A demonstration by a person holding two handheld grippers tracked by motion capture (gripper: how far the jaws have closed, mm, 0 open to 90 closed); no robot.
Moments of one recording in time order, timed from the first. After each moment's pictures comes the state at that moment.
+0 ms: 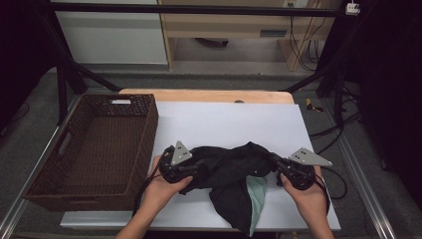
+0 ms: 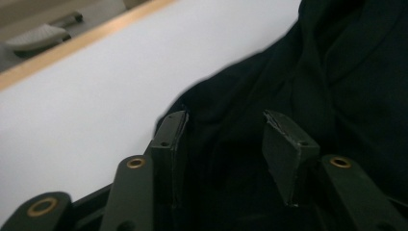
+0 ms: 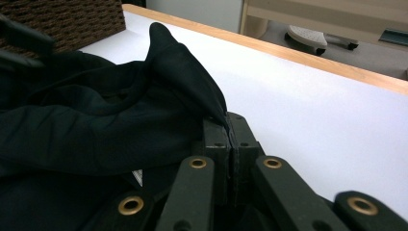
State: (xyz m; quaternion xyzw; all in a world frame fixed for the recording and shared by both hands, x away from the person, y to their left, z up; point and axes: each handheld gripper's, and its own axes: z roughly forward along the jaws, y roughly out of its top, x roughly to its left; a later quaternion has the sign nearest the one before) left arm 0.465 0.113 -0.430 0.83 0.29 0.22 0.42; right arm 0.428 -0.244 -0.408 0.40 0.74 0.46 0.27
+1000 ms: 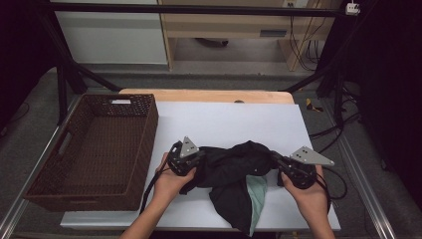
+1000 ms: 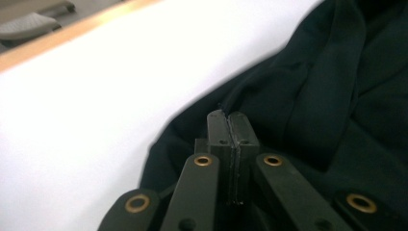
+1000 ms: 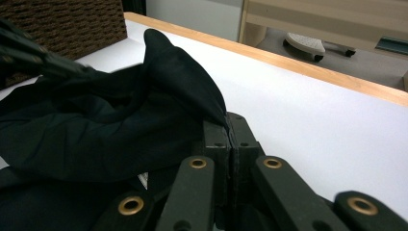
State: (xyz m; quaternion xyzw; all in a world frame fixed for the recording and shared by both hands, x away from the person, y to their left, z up) left arm 0.487 0.102 -0.433 0.82 0.31 0.20 0.44; right arm 0.427 -0.243 -0.399 0.40 0.74 0.47 0.28
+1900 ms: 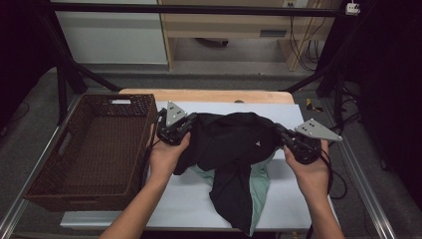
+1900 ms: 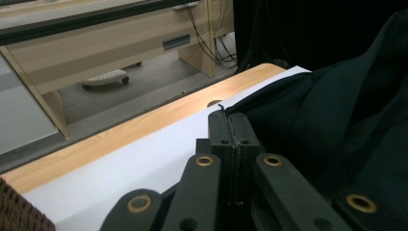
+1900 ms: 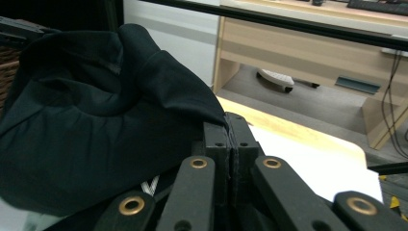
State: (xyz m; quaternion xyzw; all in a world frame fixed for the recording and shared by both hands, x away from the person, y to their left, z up) left arm 0.515 0.111 -0.337 0.74 0.35 0.30 0.49; right arm 0.458 -0.237 -0.336 0.40 0.70 0.49 0.34
